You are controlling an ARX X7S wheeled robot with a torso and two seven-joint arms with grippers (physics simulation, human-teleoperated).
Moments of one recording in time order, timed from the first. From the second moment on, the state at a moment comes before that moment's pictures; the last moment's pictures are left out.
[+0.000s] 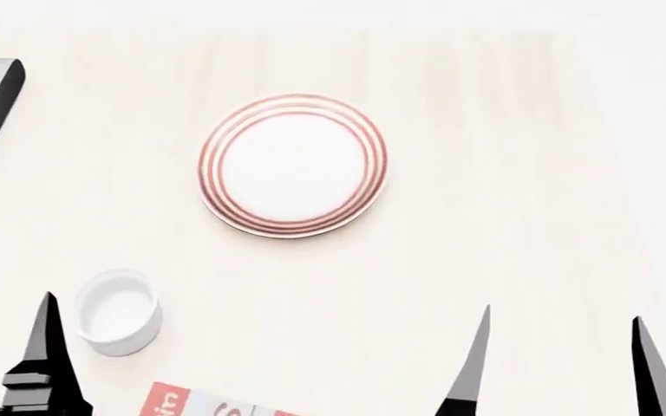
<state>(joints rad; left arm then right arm) -0.01 -0.26 0.05 0.47 -0.38 -0.19 -0.21 -0.11 0.27 -0.06 -0.60 0.08 0.02 0.28</state>
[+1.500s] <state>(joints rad) -0.10 -0.36 -0.02 0.57 -0.49 -0.55 -0.38 1.34 0.78 -1.00 -1.04 1.04 1.04 0.55</state>
